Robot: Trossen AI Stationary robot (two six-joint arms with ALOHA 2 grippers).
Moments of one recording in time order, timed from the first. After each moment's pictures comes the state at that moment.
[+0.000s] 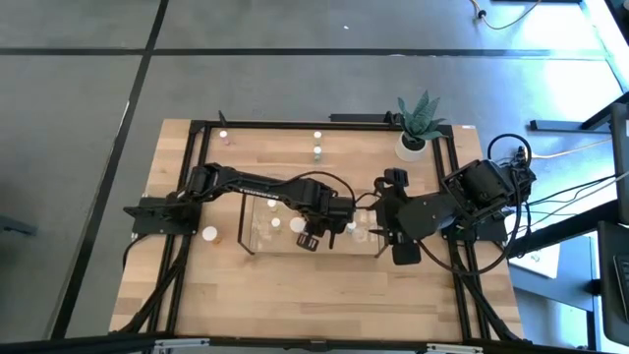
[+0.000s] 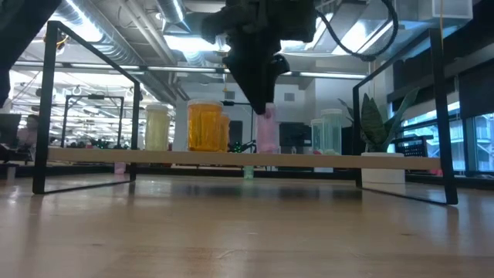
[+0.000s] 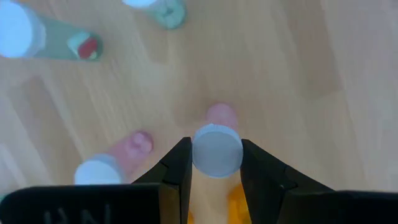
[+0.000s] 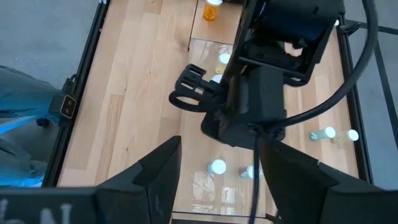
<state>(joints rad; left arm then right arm) -0.08 2.14 1.95 -1.16 -0.05 0.26 0.48 1.73 2.35 -1.56 0.35 0.23</state>
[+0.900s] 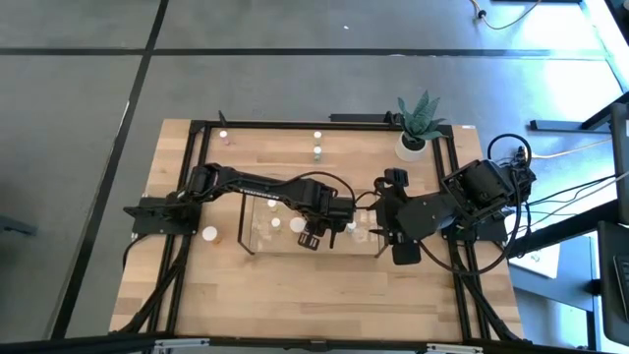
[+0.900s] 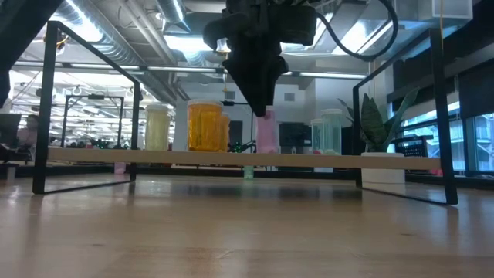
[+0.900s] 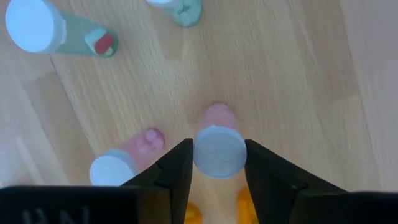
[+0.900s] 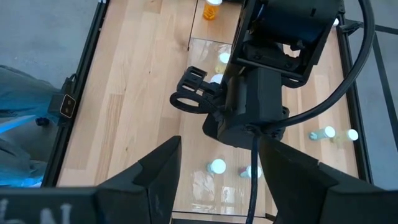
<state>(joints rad) -0.09 2.14 1.95 -1.15 -0.09 0.25 0.48 1.73 2.35 -1.56 0.35 0.23</state>
